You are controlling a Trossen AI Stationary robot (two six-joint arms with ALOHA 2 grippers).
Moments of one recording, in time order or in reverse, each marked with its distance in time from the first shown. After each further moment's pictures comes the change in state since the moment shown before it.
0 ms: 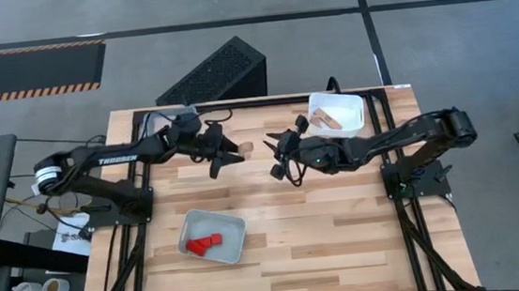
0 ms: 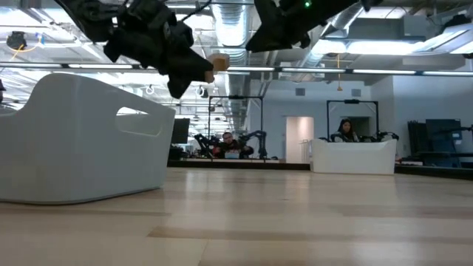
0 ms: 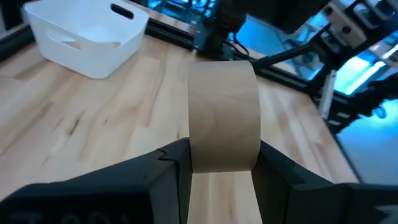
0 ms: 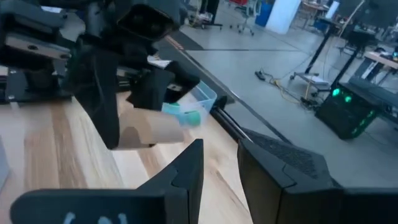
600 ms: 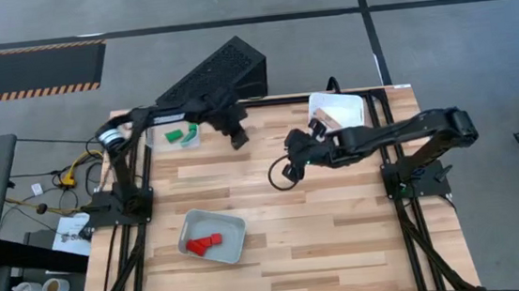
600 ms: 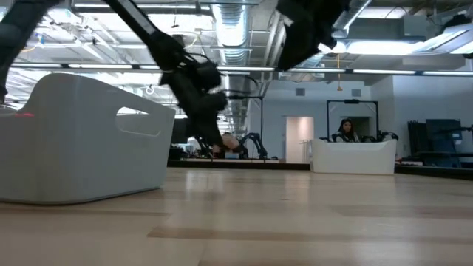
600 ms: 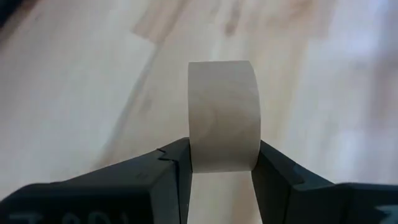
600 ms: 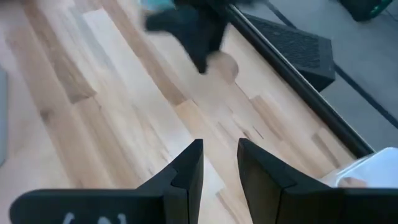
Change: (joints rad) left arm 0.200 0.615 0.594 -0.654 -0.157 0.272; right arm 0.004 -0.009 0.249 -0.858 -0.087 0.435
